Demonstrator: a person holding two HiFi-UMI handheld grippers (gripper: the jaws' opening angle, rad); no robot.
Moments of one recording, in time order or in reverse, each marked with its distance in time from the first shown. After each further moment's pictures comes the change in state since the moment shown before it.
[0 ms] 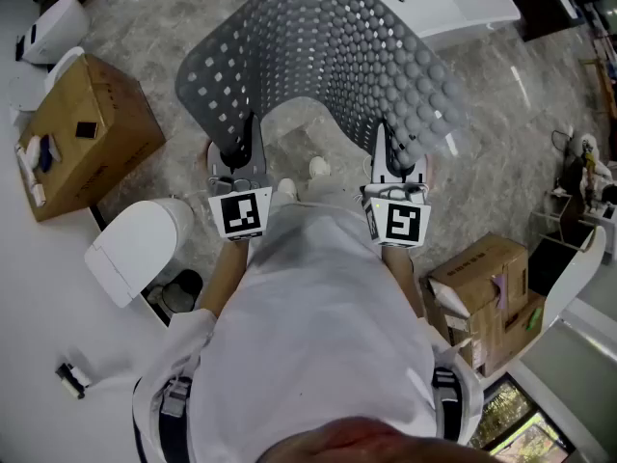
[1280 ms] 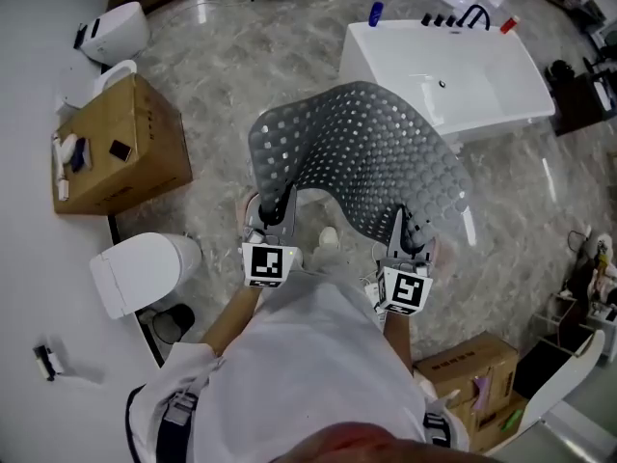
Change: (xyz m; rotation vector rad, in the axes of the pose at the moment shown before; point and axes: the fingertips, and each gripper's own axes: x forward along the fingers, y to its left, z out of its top) left arm 0.086 -0.033 -0.023 0.075 0.106 -0.016; right arm 0.067 -0.076 -0.060 0.007 0.093 0.055
